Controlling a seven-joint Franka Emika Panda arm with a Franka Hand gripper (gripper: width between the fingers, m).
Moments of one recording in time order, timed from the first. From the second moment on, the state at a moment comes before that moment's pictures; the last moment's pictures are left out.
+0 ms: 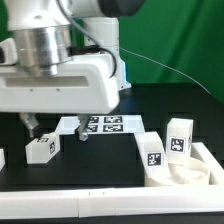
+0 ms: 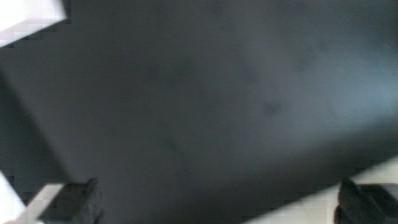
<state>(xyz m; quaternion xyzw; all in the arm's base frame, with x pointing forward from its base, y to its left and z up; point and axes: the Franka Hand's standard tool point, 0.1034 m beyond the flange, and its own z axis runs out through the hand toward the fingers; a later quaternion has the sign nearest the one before) 0.575 -0.111 0.075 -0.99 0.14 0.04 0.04</state>
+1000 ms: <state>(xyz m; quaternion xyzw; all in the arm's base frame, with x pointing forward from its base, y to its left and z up) 0.543 -0.136 0.056 -0.96 0.15 0.24 0.06</state>
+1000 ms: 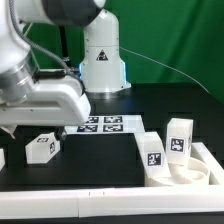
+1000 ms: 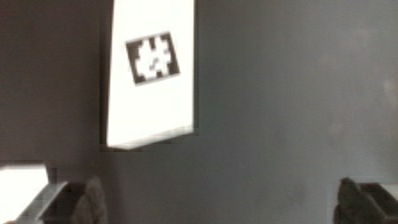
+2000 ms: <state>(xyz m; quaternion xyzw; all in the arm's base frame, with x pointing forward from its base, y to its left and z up) 0.508 -0.145 0.034 -0.88 0.14 0.45 0.10</state>
